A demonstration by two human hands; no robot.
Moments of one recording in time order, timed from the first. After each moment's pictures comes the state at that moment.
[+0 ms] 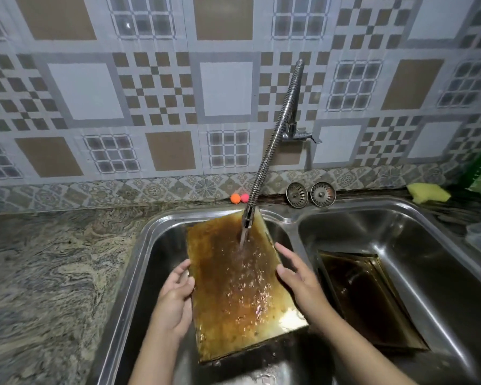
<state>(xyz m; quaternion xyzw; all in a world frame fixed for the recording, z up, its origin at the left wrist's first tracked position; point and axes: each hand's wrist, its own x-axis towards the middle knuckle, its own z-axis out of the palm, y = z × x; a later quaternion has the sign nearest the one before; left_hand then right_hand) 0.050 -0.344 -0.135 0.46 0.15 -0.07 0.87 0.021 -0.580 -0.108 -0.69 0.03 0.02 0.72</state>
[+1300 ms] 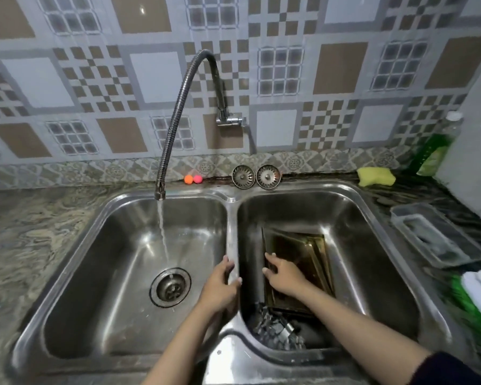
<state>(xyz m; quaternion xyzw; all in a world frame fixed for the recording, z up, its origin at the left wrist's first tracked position) -0.015 -0.583 -0.168 0.83 0.05 -0.13 0.54 0.022 -0.768 -0.191 -0.92 0.03 0.17 0.36</state>
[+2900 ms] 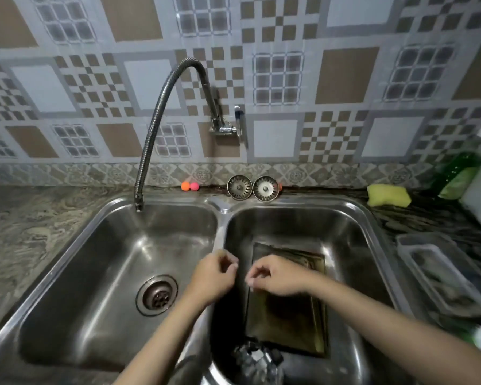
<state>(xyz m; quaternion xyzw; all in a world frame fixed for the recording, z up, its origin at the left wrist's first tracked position) 0.019 -0.640 -0.088 0.92 0.05 0.00 0.40 0.047 -0.810 -0.086 -0.86 -0.21 0.26 0.38</state>
